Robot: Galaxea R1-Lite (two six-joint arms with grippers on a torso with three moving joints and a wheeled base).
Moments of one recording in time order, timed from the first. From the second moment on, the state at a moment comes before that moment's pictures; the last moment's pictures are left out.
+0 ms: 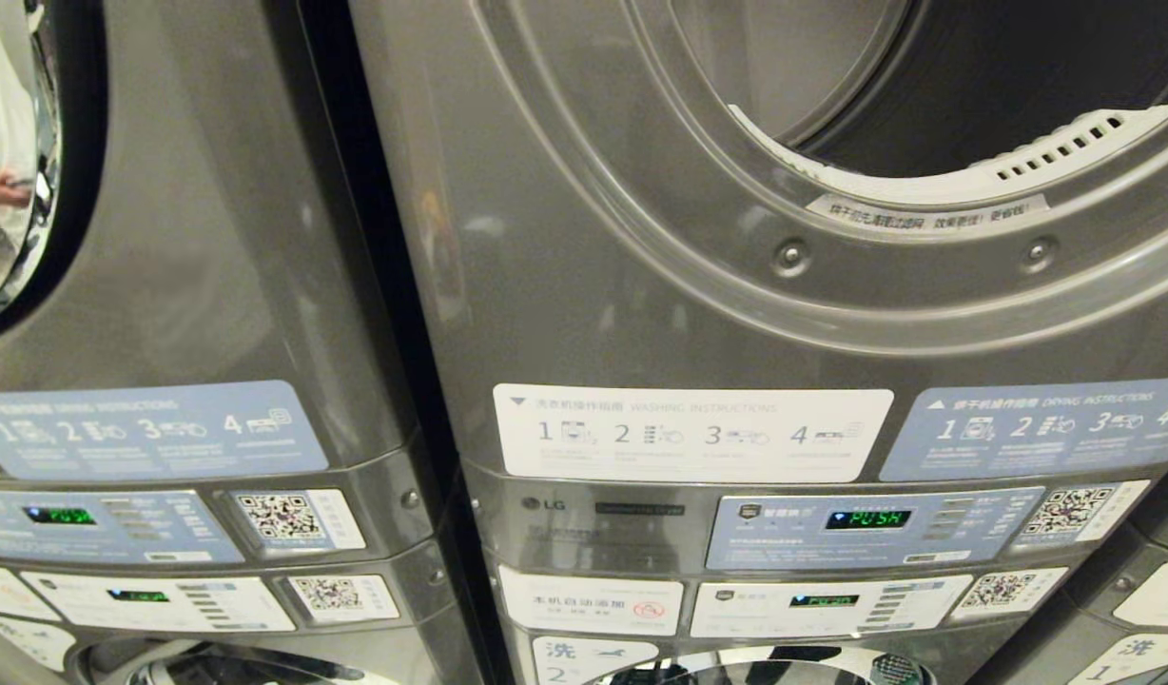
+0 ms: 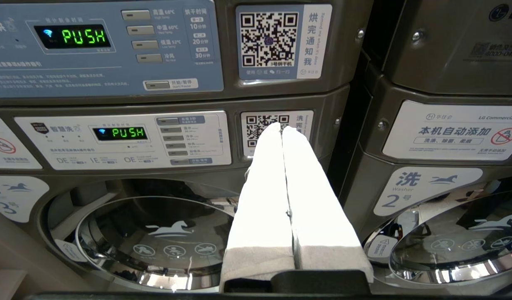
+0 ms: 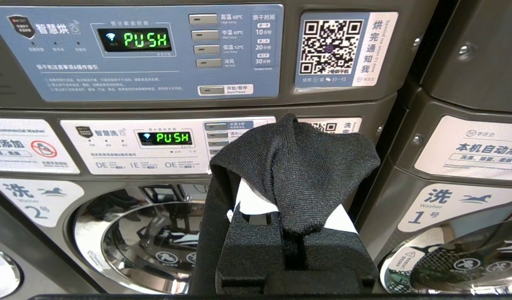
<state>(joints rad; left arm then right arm) -0.01 0.00 -0.01 0.02 0.00 0.03 -0.01 0.00 0.00 0.00 -0.01 0.00</state>
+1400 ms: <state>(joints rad) -0.01 0.00 -0.01 0.02 0.00 0.03 -0.01 0.00 0.00 0.00 -0.01 -0.01</state>
